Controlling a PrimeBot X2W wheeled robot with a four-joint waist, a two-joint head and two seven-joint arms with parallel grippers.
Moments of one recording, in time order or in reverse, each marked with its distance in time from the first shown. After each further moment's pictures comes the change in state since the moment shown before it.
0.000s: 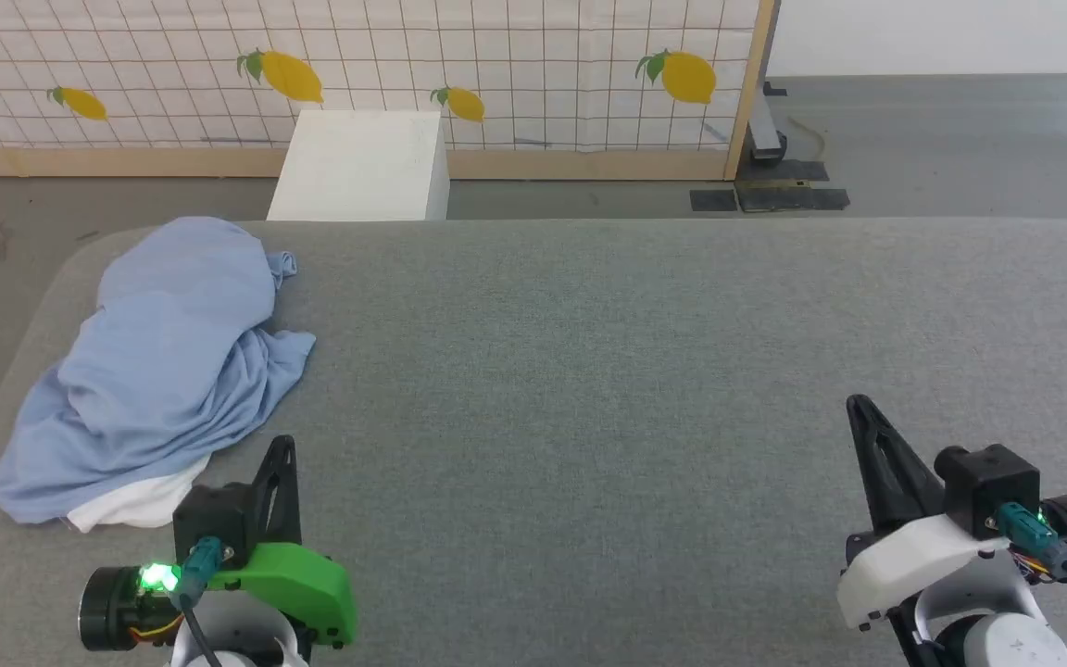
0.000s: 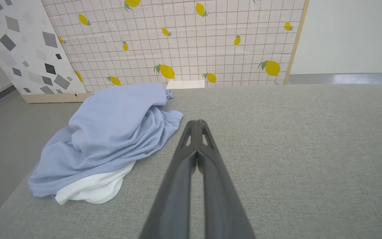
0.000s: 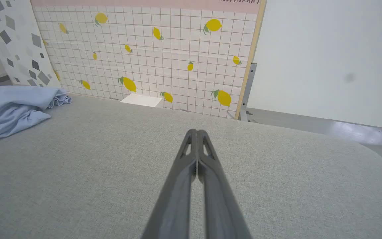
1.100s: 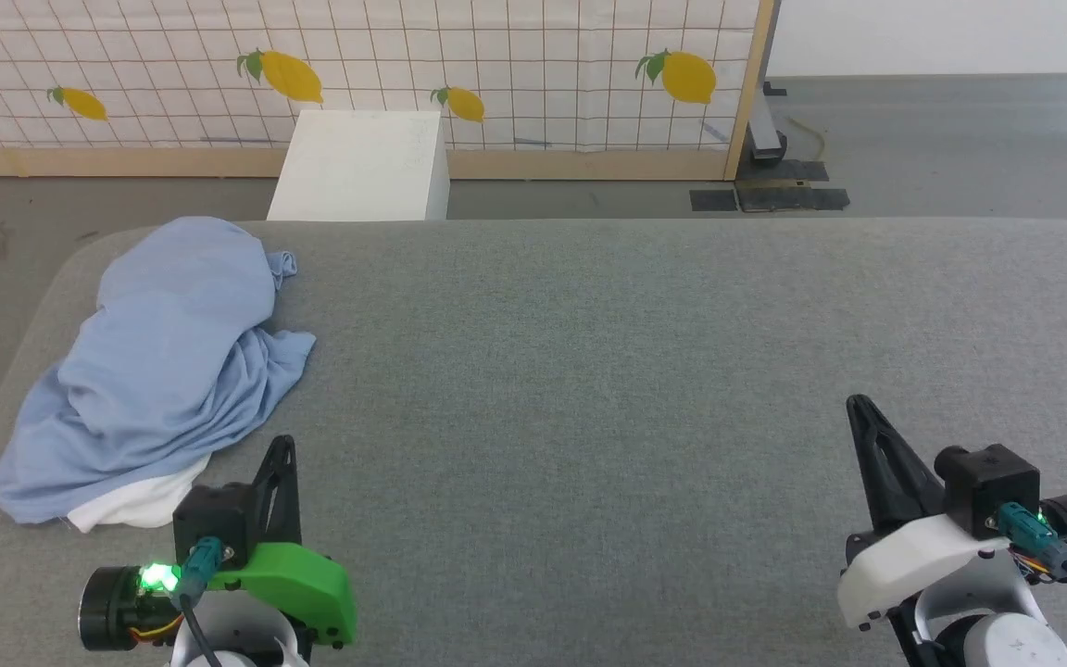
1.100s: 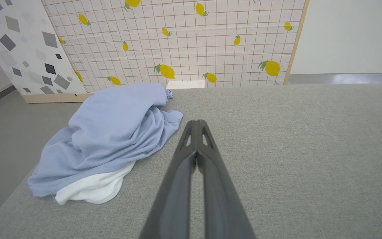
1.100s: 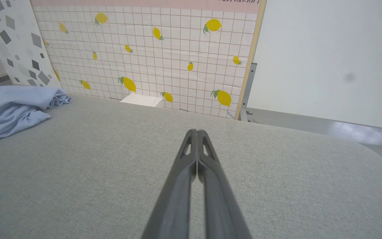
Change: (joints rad) left arm 0.000 0.000 0.000 0.000 0.000 0.000 0.000; right arm 0.000 0.000 0.000 0.000 0.000 0.000 0.000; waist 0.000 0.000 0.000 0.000
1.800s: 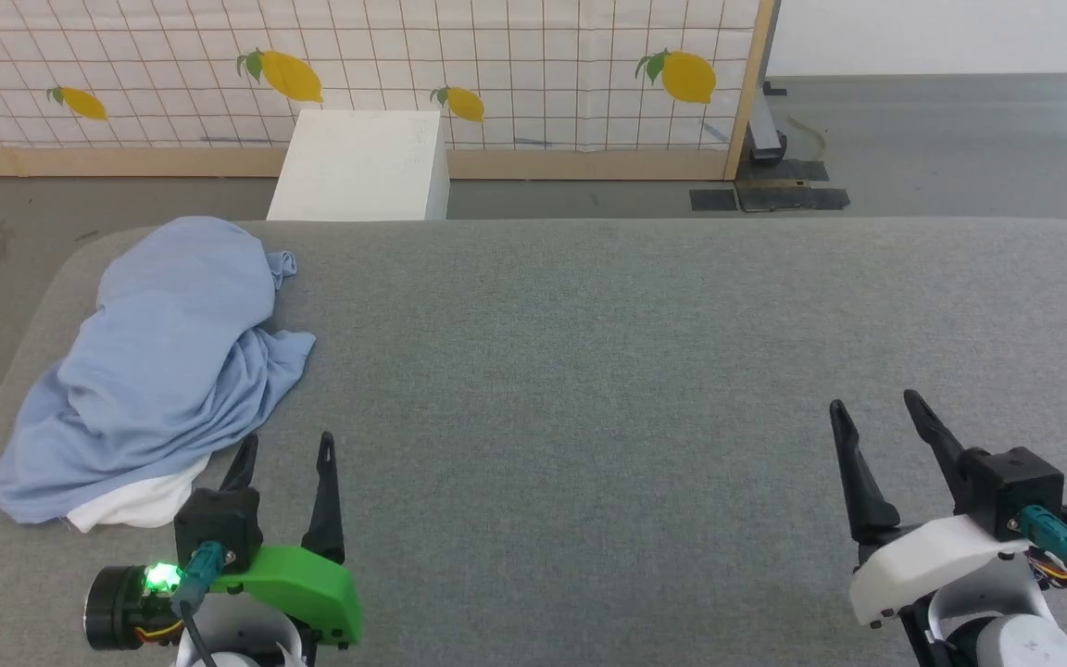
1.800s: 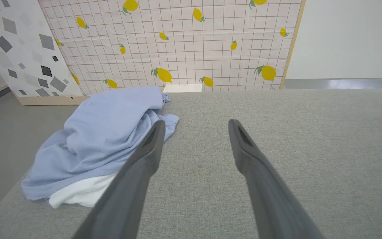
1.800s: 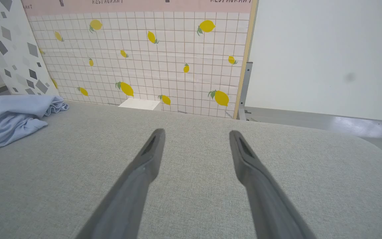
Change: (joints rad) left arm 0.002 0.000 -0.012 -0.002 -0.016 0.000 -0.022; right arm 0.000 0.000 -0.026 0.016 0.039 0.000 -0.021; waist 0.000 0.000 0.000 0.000
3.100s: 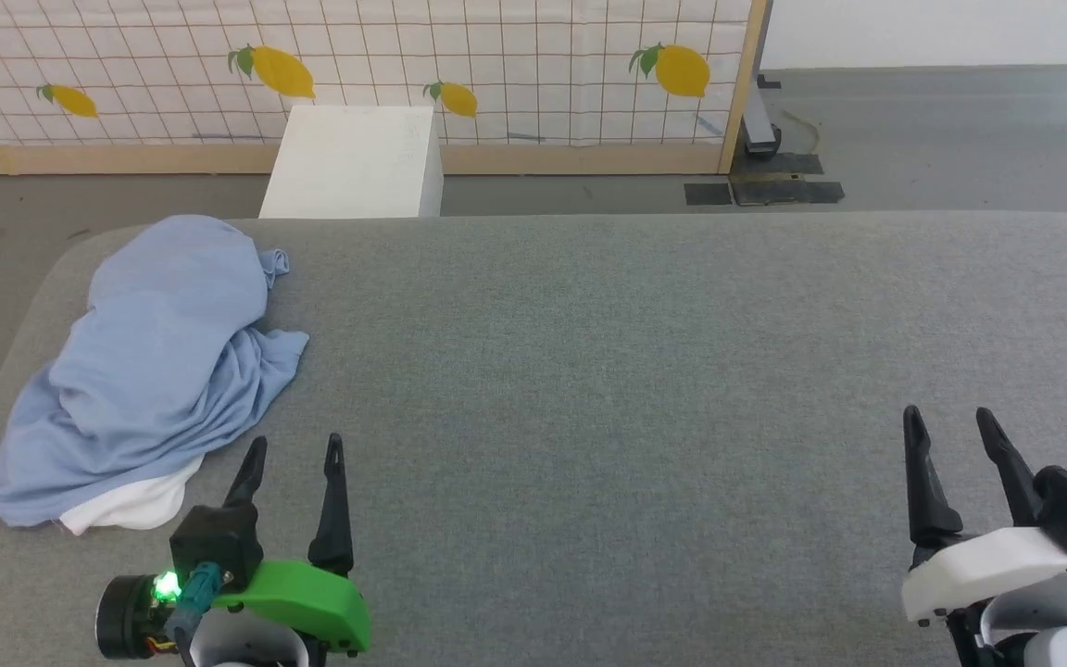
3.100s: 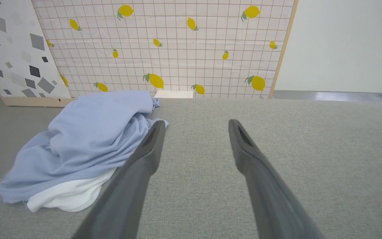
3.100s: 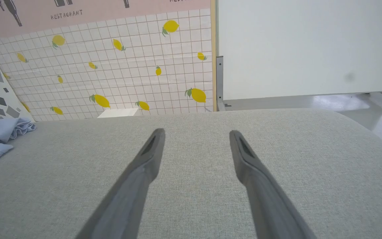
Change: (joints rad) left arm 0.016 0.000 -0.022 0.003 -0.059 0.000 -0.076; right arm 0.000 0.000 -0.118 0.083 0.081 0.000 -0.080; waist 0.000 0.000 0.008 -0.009
